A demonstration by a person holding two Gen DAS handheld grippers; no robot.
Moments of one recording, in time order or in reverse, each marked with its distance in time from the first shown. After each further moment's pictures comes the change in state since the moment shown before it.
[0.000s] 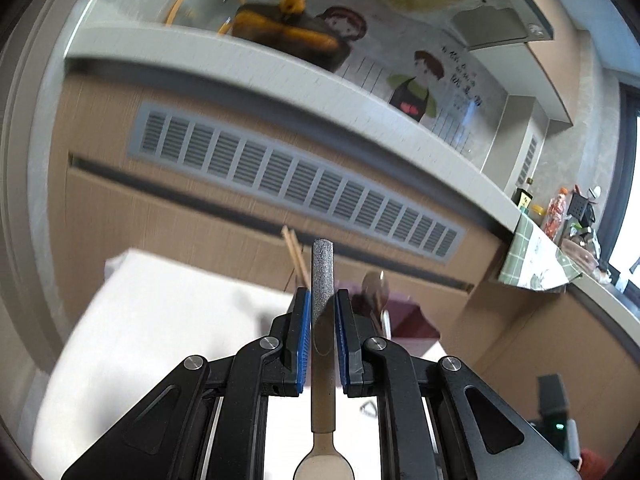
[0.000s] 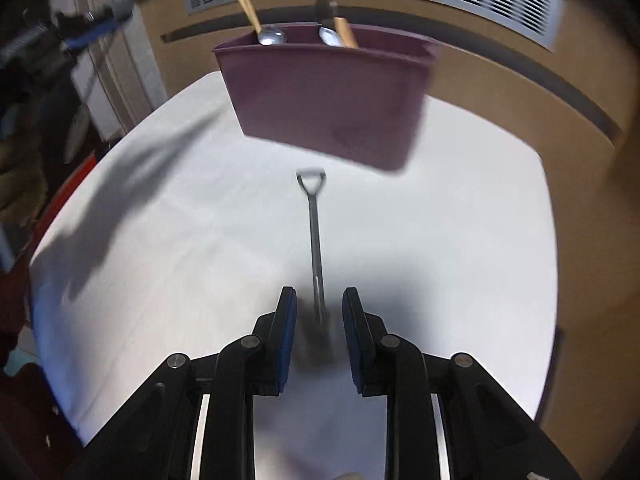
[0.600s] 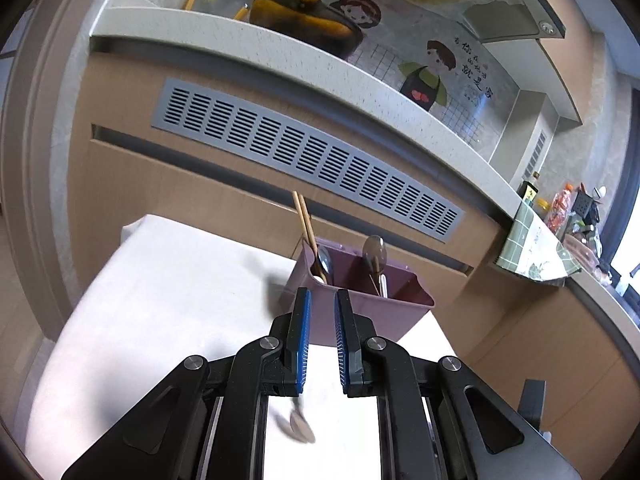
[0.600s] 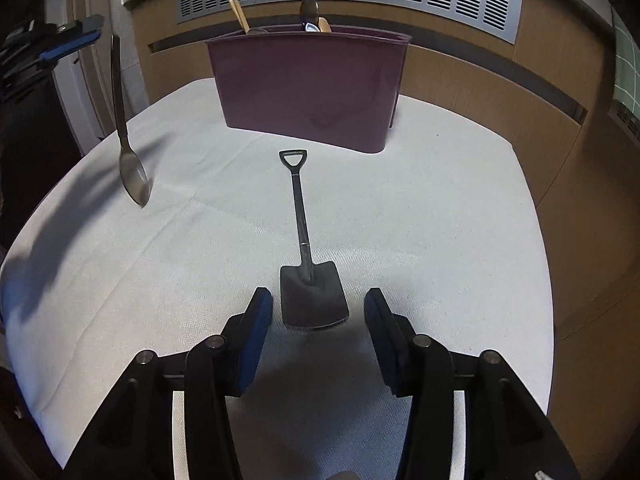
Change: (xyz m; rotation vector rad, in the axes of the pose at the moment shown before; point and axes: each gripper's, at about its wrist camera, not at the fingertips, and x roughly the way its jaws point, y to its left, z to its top) left arm -0.040 -0.011 -0.021 -0.035 0.043 0.038; right arm 0.006 0.010 -0.028 0.002 -0.106 -0.100
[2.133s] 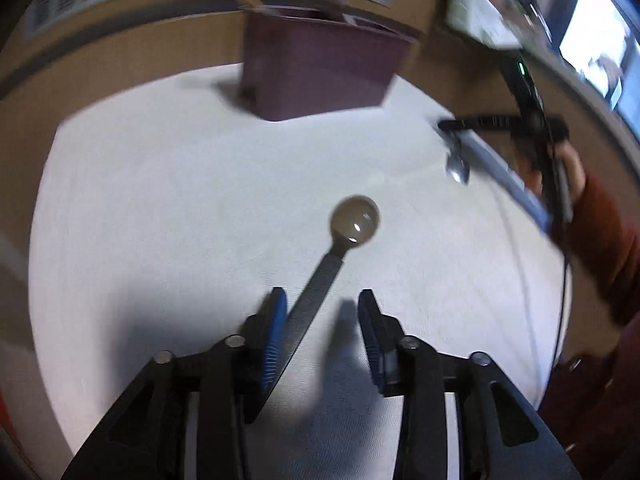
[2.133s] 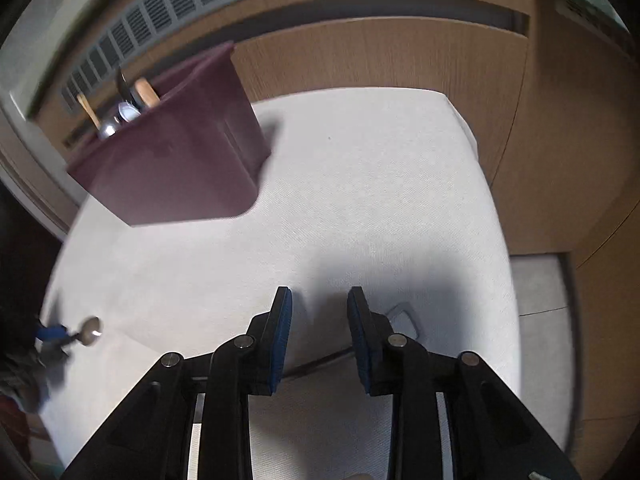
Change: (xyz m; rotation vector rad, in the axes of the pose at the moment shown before) left arm 0.047 0.047 -0.085 0.506 0.678 -0.195; right arm 0.031 -0.098 0.047 0.388 0.066 0.046
